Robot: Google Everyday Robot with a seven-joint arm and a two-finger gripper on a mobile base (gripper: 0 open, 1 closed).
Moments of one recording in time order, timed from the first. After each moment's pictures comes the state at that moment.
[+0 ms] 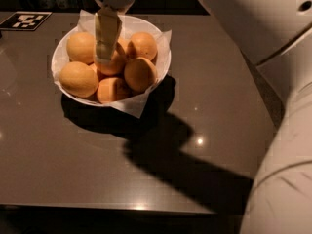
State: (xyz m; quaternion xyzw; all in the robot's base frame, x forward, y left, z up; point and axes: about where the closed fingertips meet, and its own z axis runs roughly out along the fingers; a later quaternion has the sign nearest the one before) arm 0.585 0.095 0.995 -0.66 0.73 0.00 0.17
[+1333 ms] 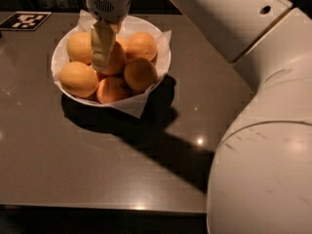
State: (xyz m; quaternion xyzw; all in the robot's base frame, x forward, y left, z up) arm 0.597 0.113 0.957 -0.67 0.73 0.03 0.14
